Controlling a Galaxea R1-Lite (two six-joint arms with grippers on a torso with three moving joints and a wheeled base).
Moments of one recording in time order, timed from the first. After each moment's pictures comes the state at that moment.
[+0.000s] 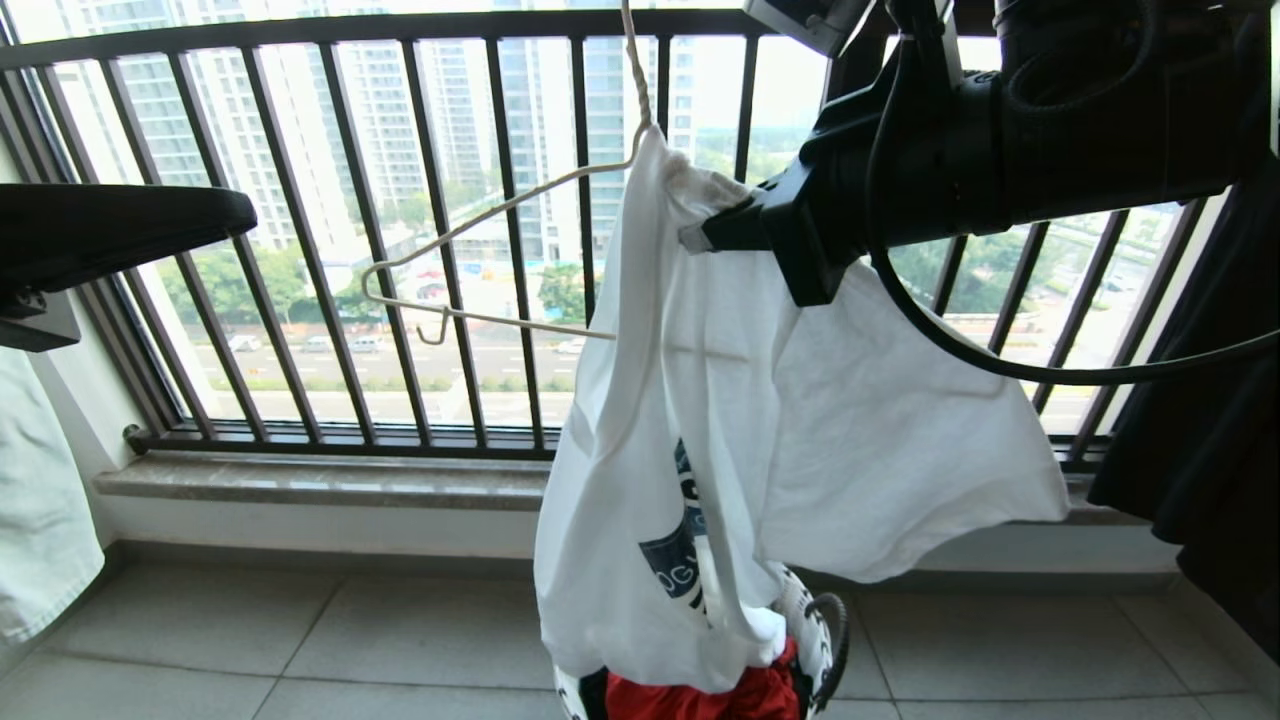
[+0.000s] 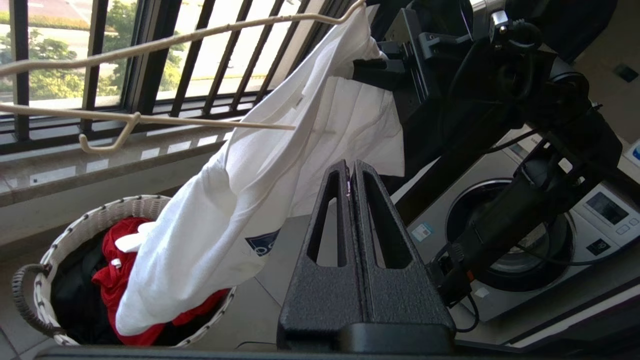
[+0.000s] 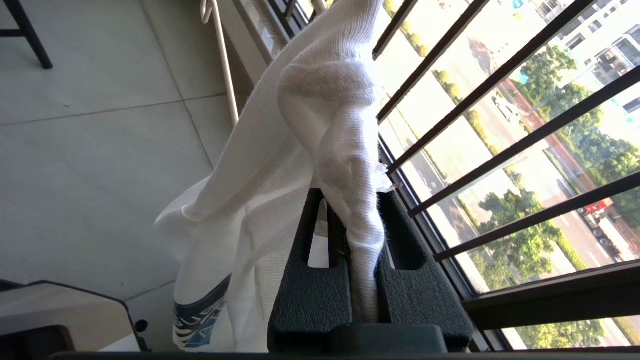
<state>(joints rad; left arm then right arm) 0.02 1.12 -1.04 -0.17 -1.02 -0.58 0.67 1.79 -1.96 0.45 0.17 -0.41</state>
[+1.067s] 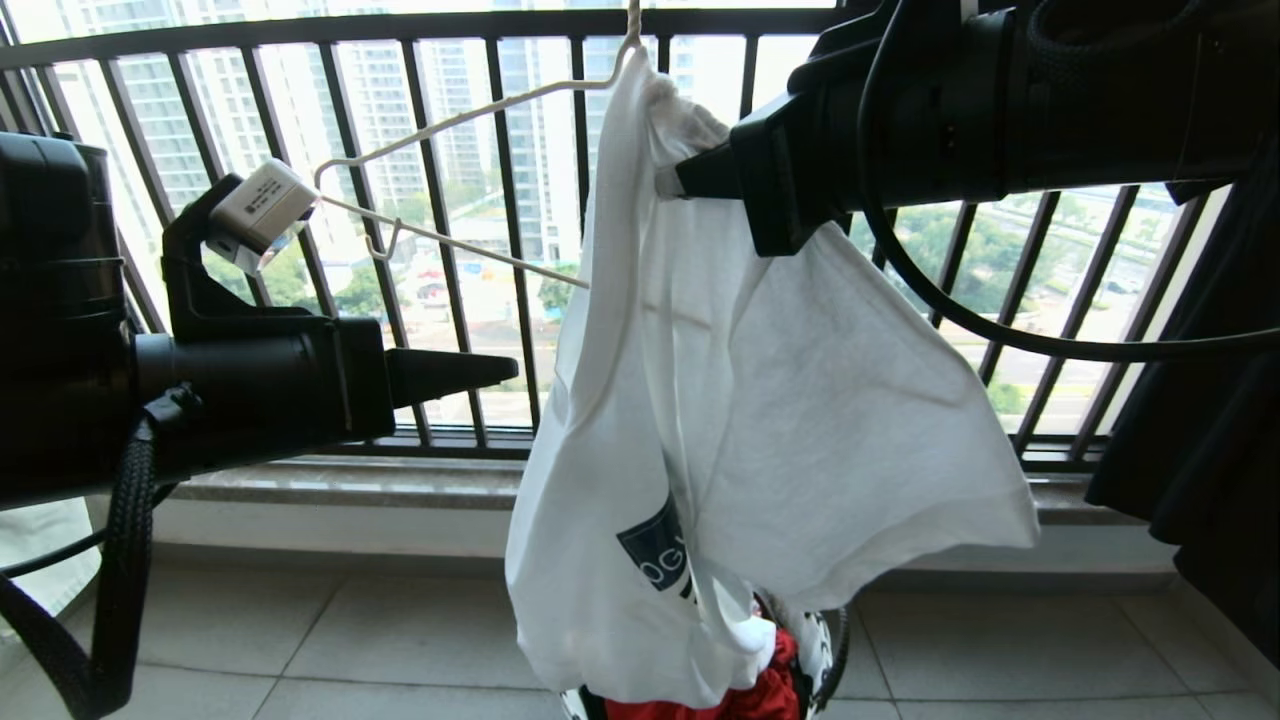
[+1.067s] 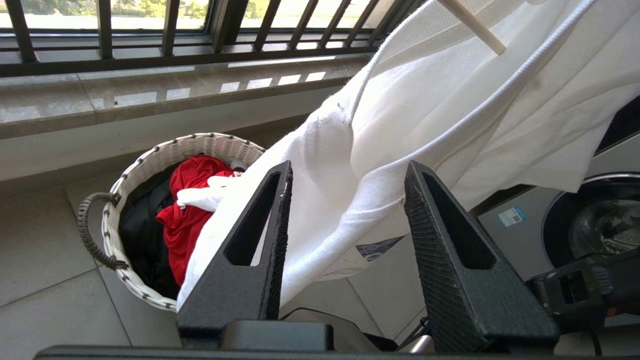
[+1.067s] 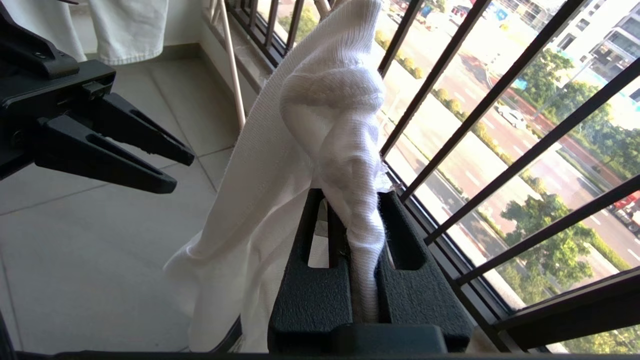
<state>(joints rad) -0.41 1.33 -0.96 -0.15 -0.43 -0.40 0.74 1.77 -1.96 0.36 0.09 -0.26</state>
